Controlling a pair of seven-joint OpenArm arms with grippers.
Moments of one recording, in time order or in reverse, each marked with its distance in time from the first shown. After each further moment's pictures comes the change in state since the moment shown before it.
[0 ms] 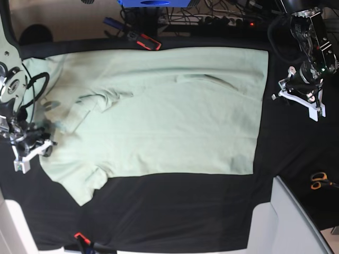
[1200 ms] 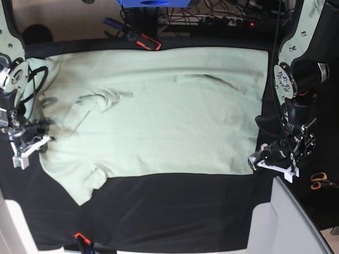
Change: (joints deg) left arm -47.1 -2.8 8.7 -64.7 9.1 -0.5 -16.8; right arm -3.6 -0.4 0.0 5.6 0.2 1.1 -0.5
